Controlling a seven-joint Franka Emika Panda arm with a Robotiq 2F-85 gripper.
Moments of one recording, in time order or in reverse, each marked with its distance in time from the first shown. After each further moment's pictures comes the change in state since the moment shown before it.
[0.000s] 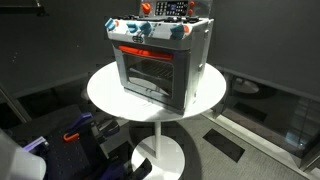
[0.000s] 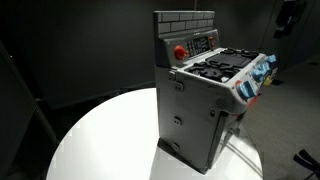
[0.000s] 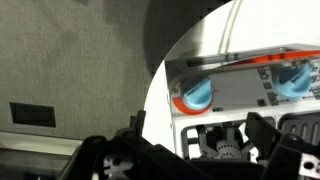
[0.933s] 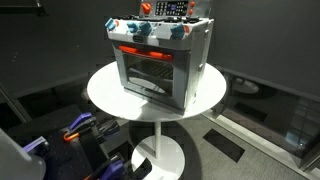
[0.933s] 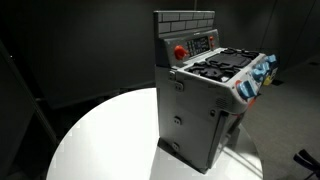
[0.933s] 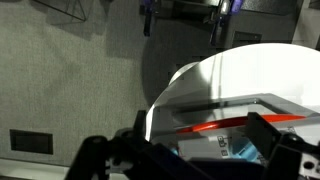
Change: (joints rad) arm 0.015 -0.254 0.032 -0.144 -0.024 -0.220 0.047
